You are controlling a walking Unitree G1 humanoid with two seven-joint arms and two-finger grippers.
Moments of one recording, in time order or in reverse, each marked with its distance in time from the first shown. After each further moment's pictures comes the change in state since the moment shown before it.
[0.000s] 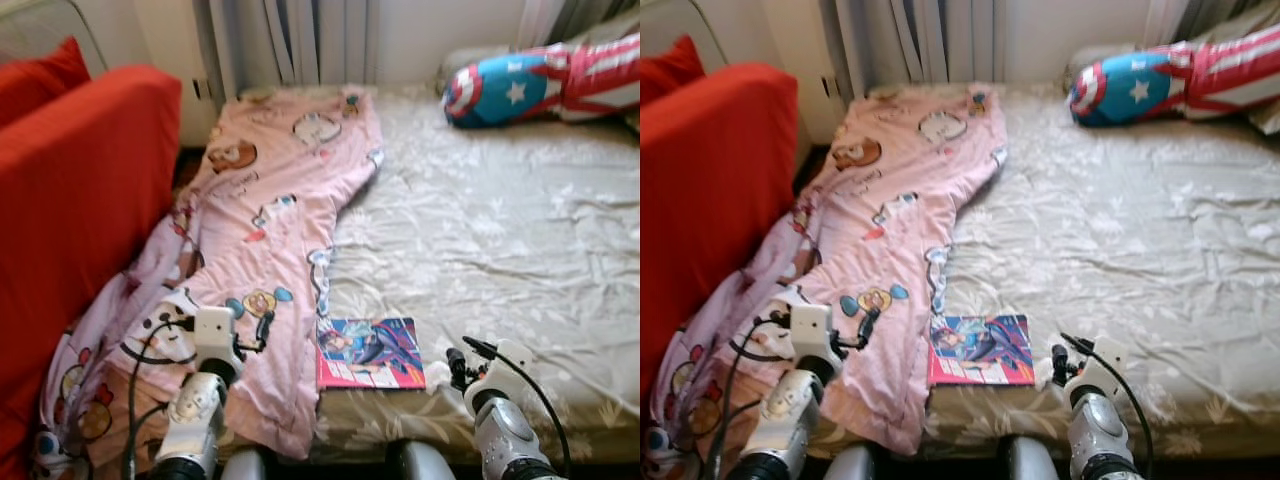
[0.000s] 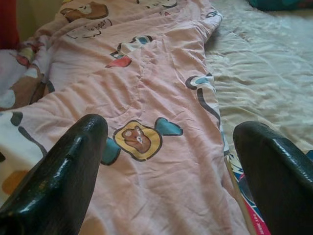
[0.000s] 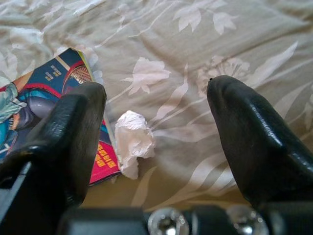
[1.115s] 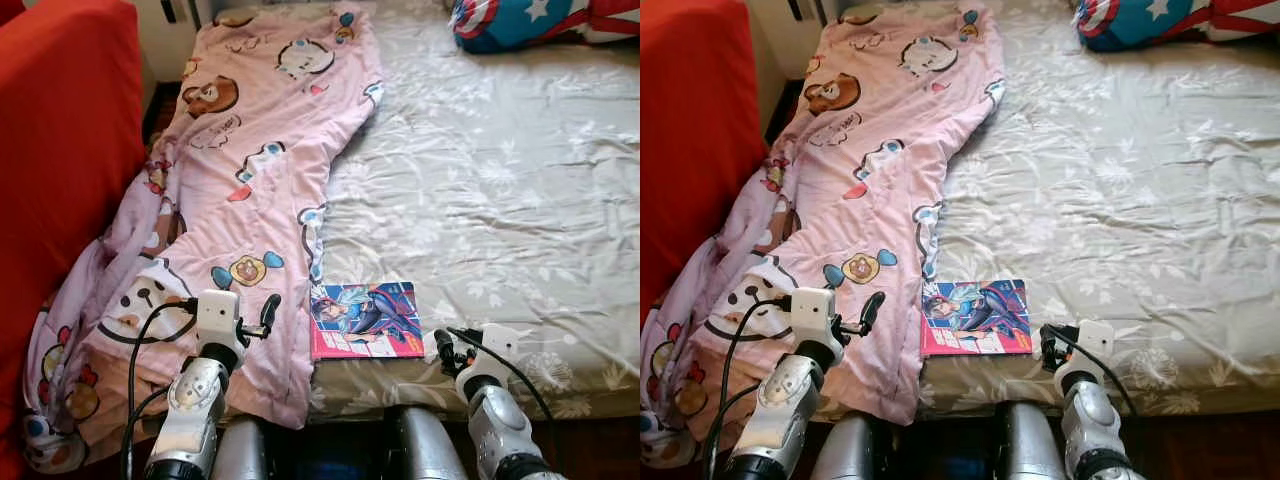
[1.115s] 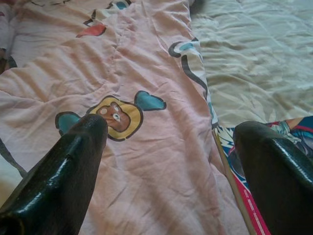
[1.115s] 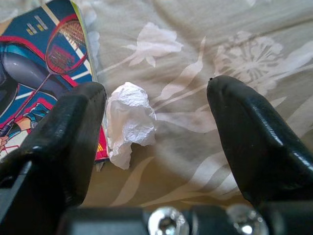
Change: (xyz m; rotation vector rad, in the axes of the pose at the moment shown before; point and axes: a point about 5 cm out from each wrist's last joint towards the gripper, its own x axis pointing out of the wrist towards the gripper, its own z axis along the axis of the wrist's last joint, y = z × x) left arm -0.001 -0.011 0.027 0.033 -0.048 -0.050; right arm 0.003 0.016 0.014 -0.082 -0.076 0.098
